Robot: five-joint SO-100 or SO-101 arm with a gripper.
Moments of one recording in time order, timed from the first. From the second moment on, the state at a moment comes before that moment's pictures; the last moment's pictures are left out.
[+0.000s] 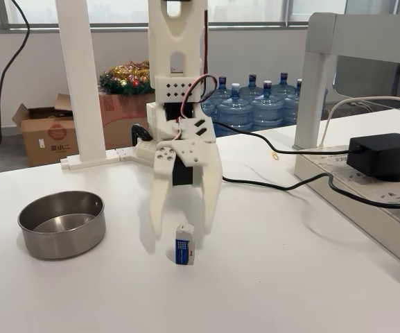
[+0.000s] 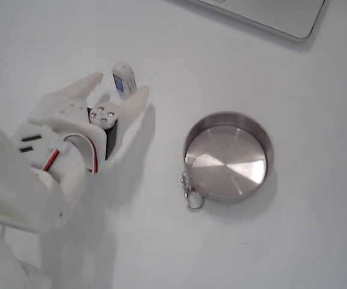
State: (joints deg) arm 13.0 78.2 163.5 -56.6 90.8
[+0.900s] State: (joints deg) arm 15.8 70.9 154.7 -56.6 90.8
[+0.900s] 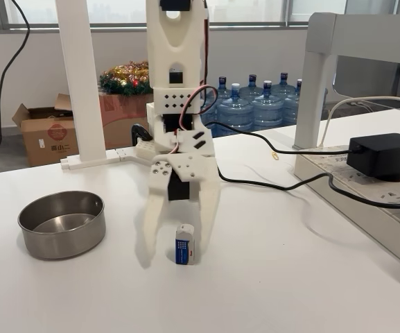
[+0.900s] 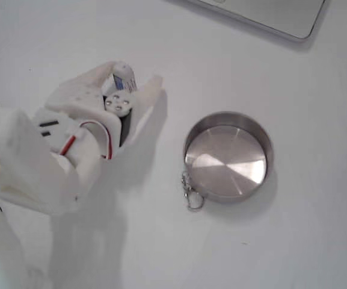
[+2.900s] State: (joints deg) arm 46.1 99.8 169.5 -56.6 90.8
